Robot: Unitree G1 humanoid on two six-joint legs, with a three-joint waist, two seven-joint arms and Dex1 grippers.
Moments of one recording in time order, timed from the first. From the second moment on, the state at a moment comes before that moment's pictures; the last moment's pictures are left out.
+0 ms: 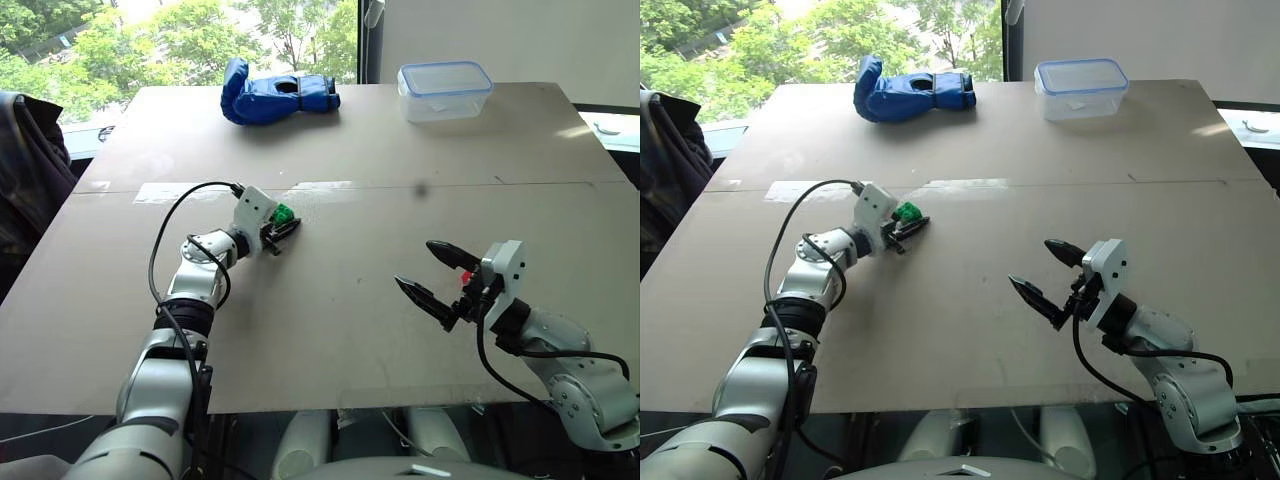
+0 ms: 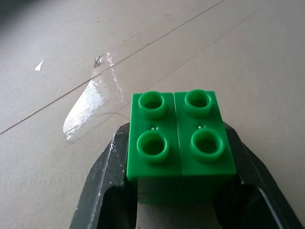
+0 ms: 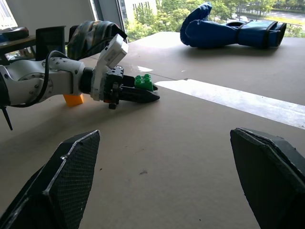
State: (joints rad) left arm -0.66 0.49 -0.01 0.74 -0.10 -0.05 -0.74; right arm 0.04 -0.43 0.02 -0.57 0.53 0.40 0.61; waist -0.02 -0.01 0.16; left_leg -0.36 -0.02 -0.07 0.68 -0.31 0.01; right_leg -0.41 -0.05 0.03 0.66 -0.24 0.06
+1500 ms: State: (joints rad) left arm -0.74 0.17 -0.33 0.70 -0.06 -0.14 -1.28; right arm 0.43 -0.55 -0.33 -0.39 0.56 0.06 0.93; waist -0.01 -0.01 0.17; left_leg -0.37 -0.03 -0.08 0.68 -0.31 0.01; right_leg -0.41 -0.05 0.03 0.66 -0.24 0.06
